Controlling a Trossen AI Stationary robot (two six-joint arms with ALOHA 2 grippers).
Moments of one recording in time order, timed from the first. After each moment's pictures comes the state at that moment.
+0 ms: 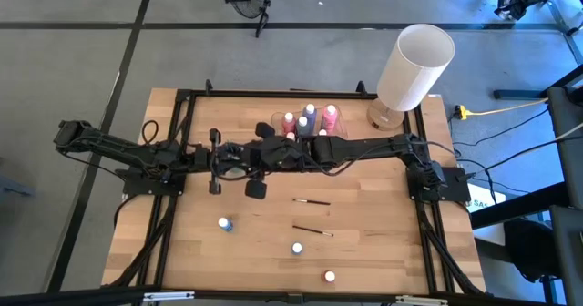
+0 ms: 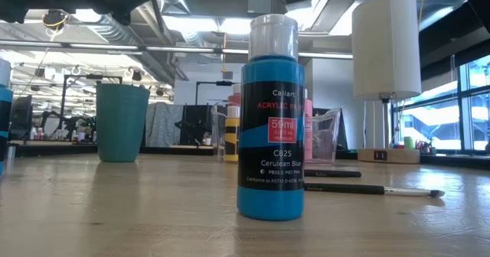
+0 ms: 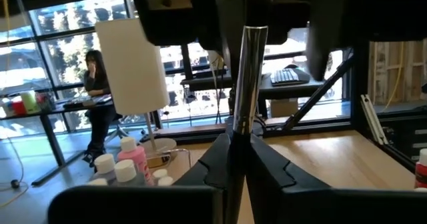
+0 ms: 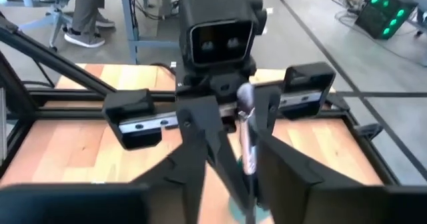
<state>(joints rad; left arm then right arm) -0.18 0.65 0.25 0.52 -0.29 0.15 0.16 2.14 2.20 -0.51 0.26 0.02</state>
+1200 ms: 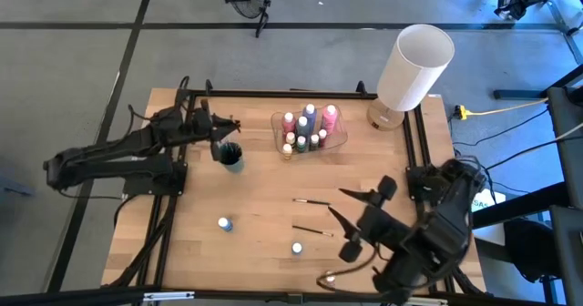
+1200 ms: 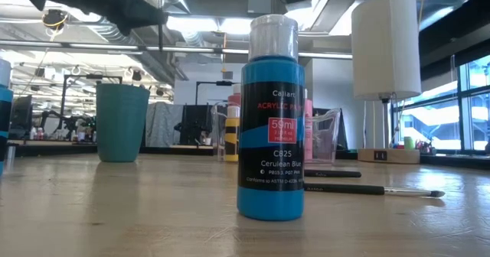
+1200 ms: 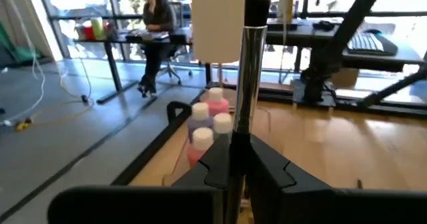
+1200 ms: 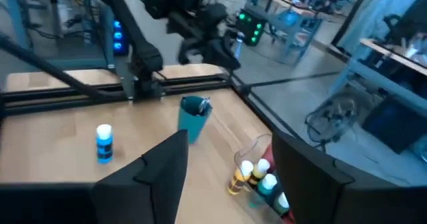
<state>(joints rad) 0.37 0.58 0.48 0.00 0.01 0.02 0.84 1.94 2.32 -1.57 1.25 0.93</state>
